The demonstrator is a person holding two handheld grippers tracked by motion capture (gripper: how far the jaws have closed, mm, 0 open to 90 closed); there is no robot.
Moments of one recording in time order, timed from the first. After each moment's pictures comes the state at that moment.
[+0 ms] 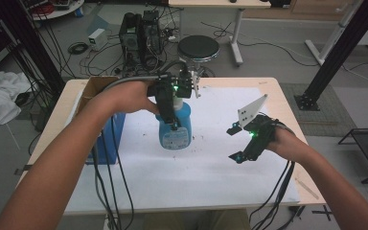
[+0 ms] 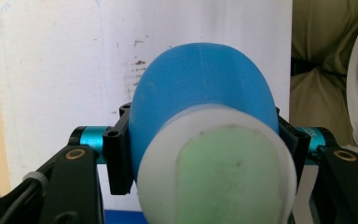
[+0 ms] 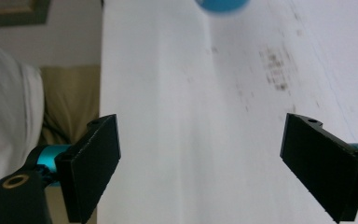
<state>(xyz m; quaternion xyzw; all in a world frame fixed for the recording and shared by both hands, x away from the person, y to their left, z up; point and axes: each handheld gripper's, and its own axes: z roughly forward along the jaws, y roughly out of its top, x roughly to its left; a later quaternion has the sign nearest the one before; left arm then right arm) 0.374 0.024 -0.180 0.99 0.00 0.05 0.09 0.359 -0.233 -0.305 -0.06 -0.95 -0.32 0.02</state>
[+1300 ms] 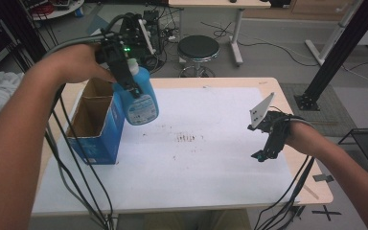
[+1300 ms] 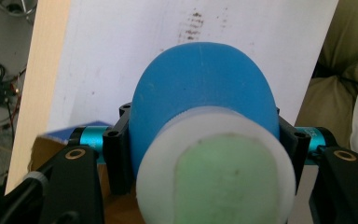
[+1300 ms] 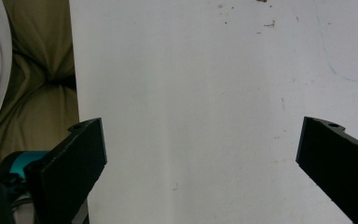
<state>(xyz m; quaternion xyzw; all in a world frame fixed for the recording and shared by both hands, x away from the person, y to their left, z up) 0.387 0.122 -0.106 0.98 0.16 0.08 0.09 0.368 -0.266 -0.296 -0.05 -0.98 -0.21 -0.01</state>
